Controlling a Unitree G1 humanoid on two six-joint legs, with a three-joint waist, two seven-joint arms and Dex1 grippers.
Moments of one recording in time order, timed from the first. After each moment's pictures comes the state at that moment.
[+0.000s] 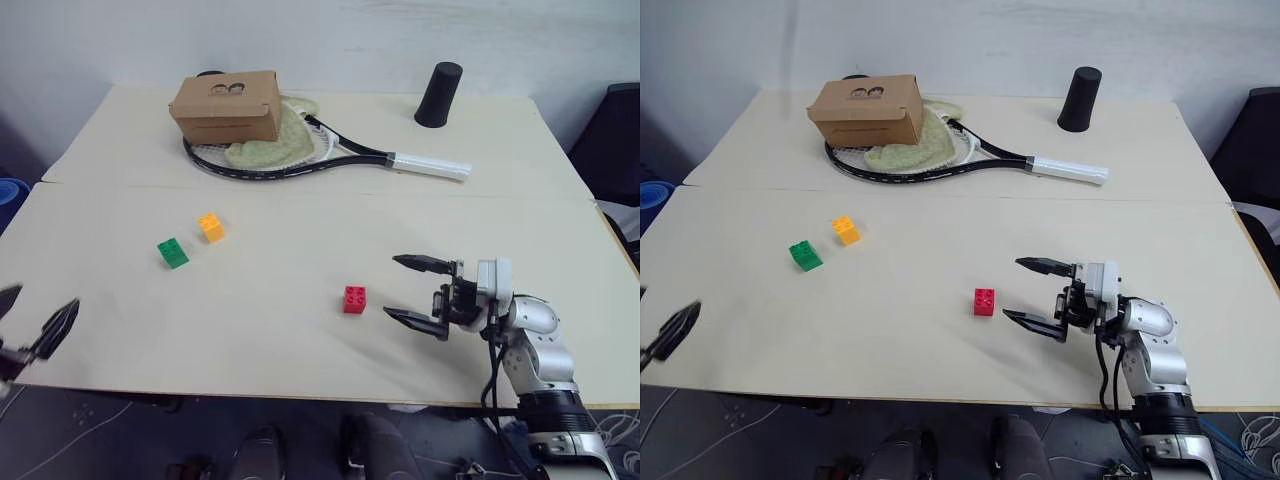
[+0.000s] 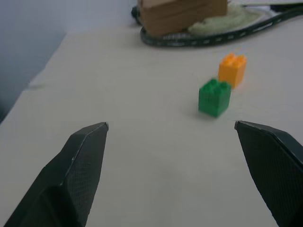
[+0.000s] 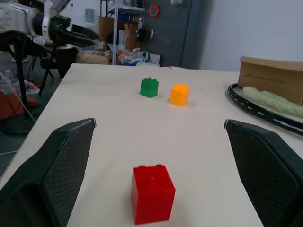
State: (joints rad) left arm 0.22 0.73 0.77 -0.01 -0.61 0.13 -0.78; right arm -0.30 -0.43 -0.08 0.12 0.54 -0.14 1.35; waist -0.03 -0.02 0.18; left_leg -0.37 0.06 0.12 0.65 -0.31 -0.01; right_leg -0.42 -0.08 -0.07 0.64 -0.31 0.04
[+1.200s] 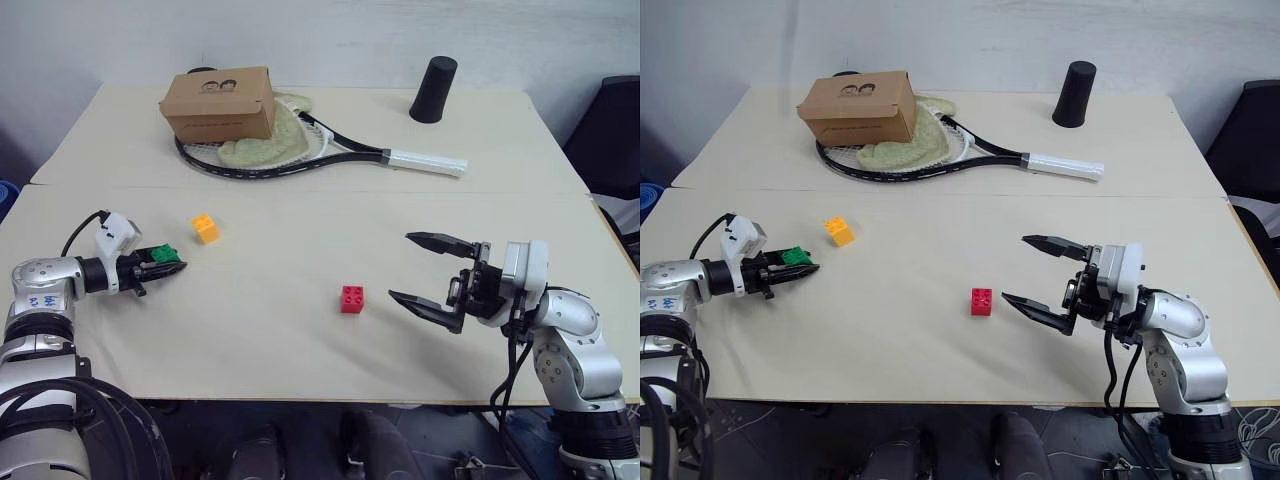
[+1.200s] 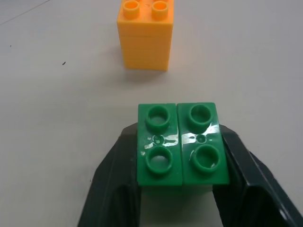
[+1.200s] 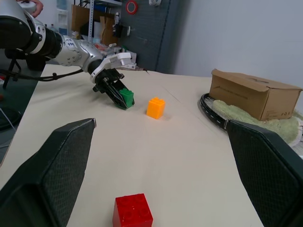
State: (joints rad) left arm -0.80 0.83 0.13 1.22 -0.09 -0.24 -1.21; right arm -0.19 -0.55 -0.13 -0.25 0.60 0.04 1.12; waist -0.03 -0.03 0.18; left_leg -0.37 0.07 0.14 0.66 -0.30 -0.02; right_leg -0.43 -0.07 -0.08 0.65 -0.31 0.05
